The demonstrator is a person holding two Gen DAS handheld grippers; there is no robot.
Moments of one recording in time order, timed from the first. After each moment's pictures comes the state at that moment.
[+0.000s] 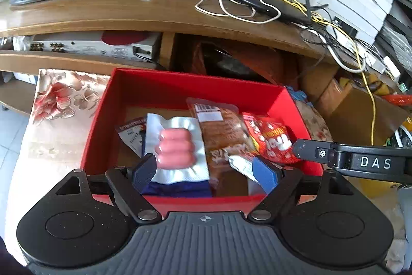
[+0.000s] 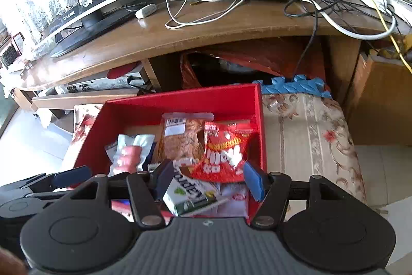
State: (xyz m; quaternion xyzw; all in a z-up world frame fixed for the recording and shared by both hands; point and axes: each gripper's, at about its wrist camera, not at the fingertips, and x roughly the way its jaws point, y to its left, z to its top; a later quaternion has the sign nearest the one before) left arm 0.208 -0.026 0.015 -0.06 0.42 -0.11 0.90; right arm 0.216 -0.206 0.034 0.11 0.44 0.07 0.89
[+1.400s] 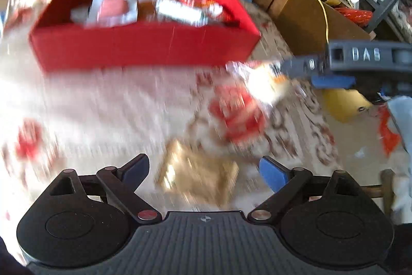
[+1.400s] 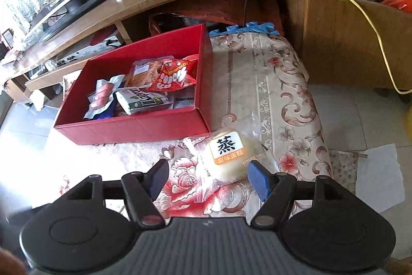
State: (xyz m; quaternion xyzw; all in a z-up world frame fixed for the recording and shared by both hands) left arm 0.091 -0.055 -0.035 -0.06 0.53 -0.20 0.82; right arm 0.121 -0.261 0.014 0.13 0.49 0.05 0.86
